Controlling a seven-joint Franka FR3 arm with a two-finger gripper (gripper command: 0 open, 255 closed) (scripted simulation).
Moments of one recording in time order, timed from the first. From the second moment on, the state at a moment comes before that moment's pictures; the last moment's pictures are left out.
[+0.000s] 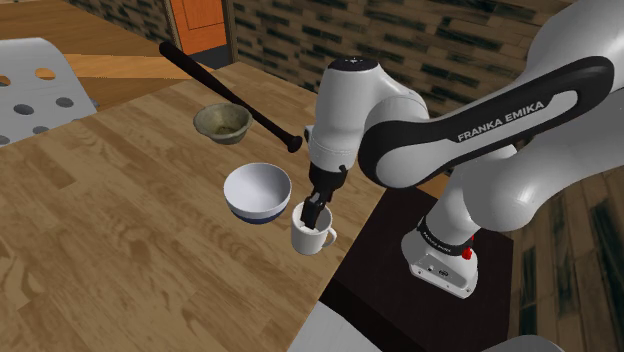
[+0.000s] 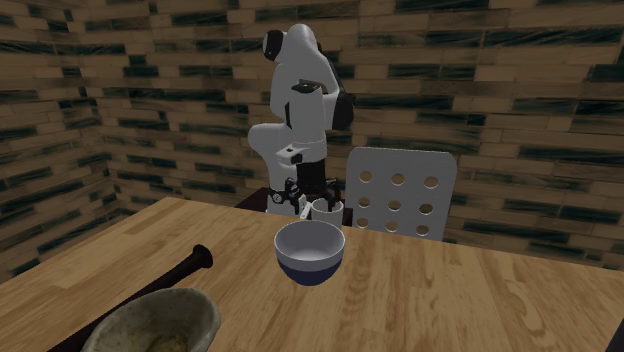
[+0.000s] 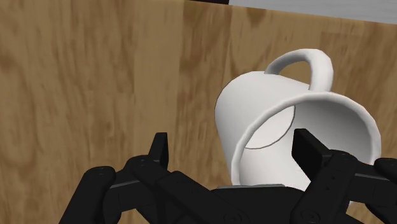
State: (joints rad) arm 0.29 -0.56 0.42 -2.78 0.35 2.26 0.24
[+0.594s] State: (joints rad) arm 0.29 -0.55 0.42 -2.78 0.35 2.26 0.24
